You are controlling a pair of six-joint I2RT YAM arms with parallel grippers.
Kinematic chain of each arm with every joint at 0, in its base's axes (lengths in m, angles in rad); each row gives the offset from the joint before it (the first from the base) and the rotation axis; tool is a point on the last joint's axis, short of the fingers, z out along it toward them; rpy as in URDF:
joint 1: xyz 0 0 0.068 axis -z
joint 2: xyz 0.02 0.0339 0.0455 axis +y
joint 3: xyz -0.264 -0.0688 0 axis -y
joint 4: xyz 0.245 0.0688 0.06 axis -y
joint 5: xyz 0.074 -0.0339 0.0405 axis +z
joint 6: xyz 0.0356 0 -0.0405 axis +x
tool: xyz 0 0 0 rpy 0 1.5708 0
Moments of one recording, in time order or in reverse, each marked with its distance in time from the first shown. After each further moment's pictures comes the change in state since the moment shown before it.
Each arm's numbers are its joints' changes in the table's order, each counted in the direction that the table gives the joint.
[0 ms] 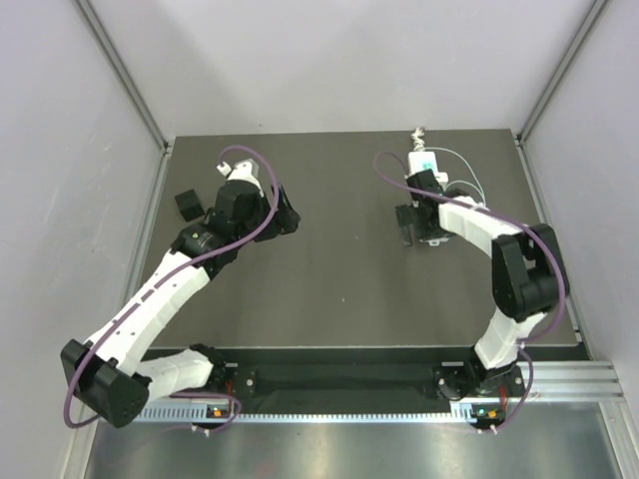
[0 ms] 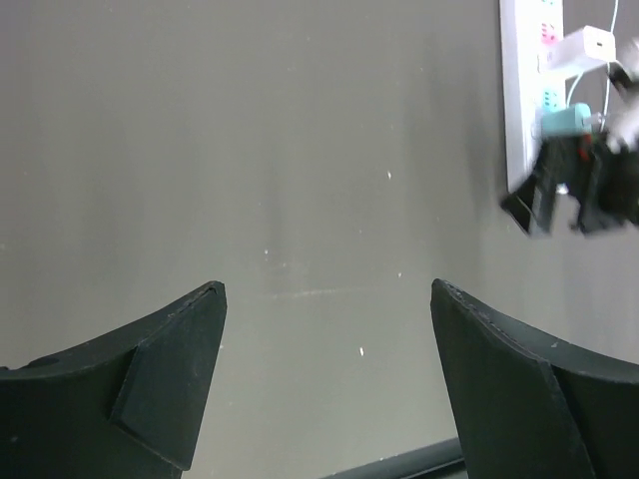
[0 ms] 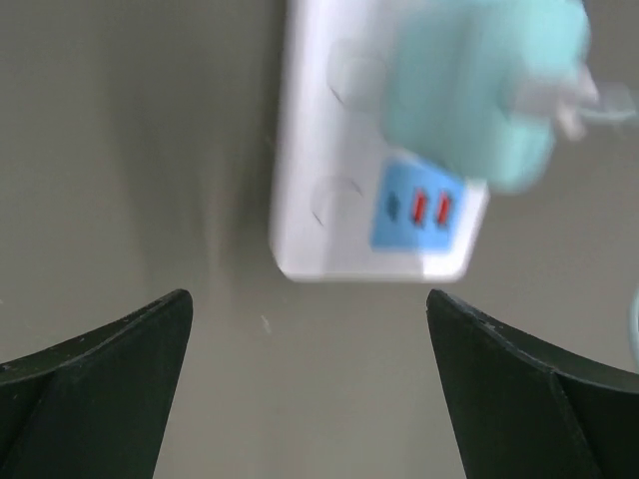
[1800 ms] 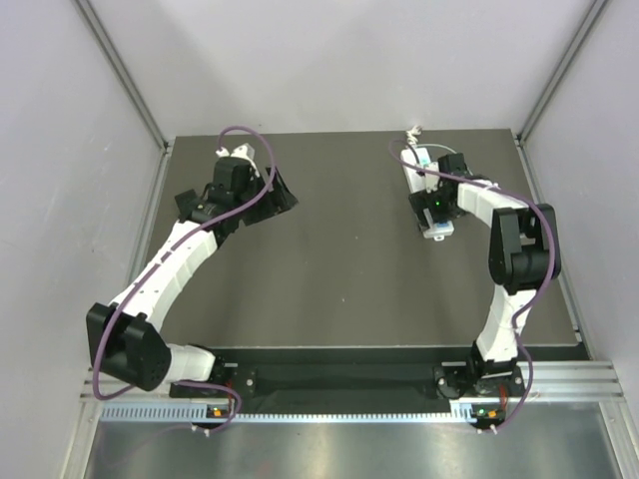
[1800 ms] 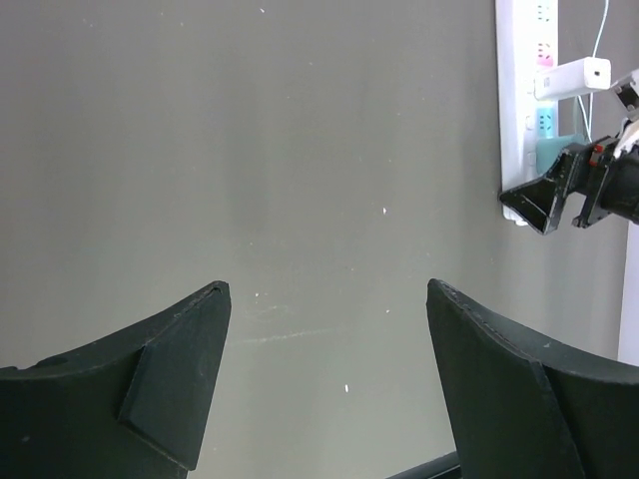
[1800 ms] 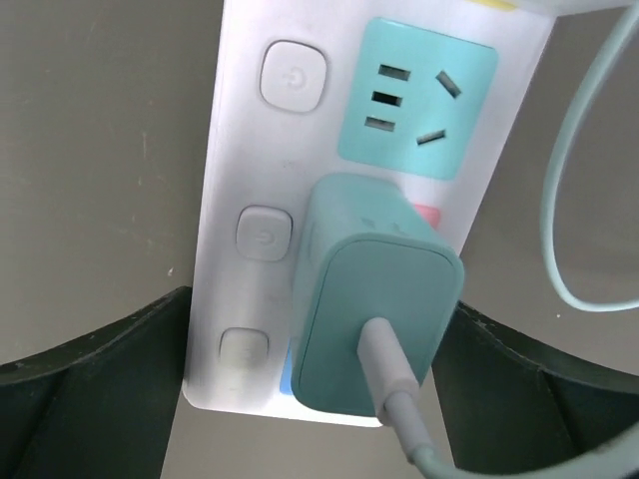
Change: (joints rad) left arm -0.185 0.216 0.095 0.076 -0.213 0.000; right arm 0.223 0.166 0.130 0.080 0.317 -0.343
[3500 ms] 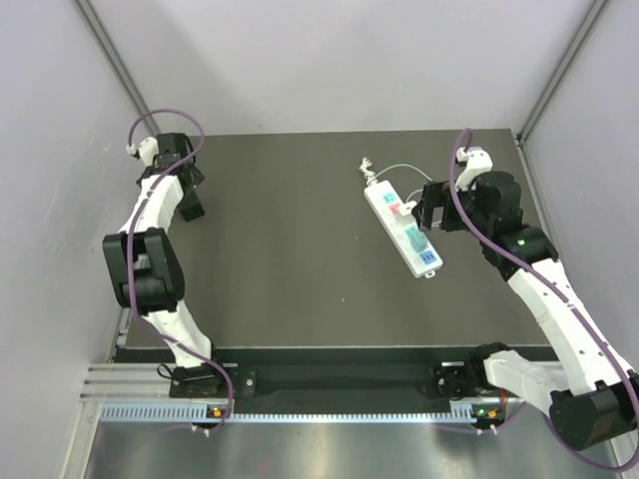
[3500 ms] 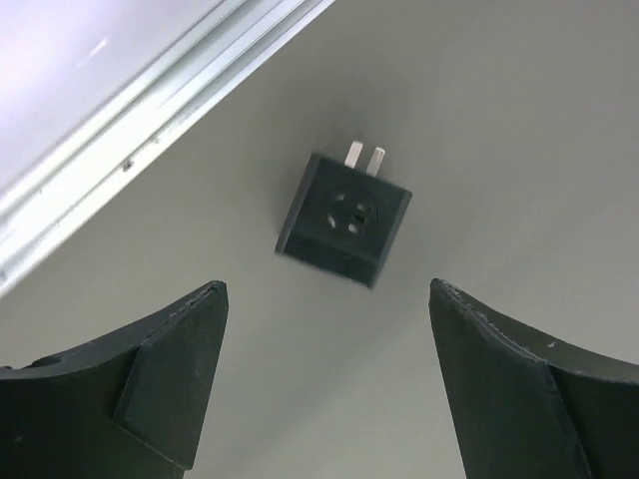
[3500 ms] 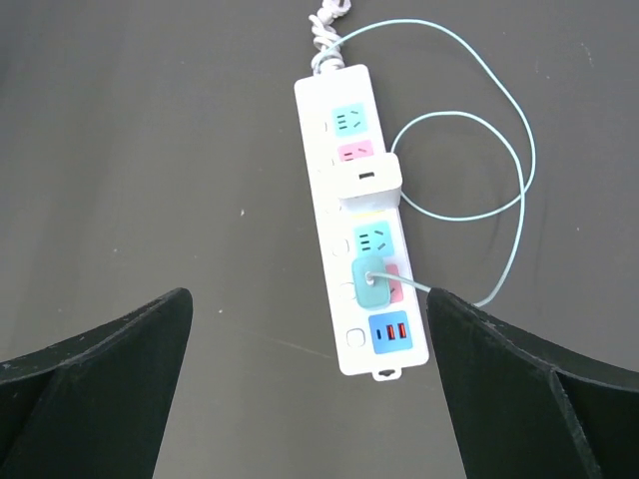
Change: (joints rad) left arm -0.487 0.447 0.288 -0.047 0.518 -0.002; right arm -0.180 -0.934 -0.283 -0.005 0.010 0.412
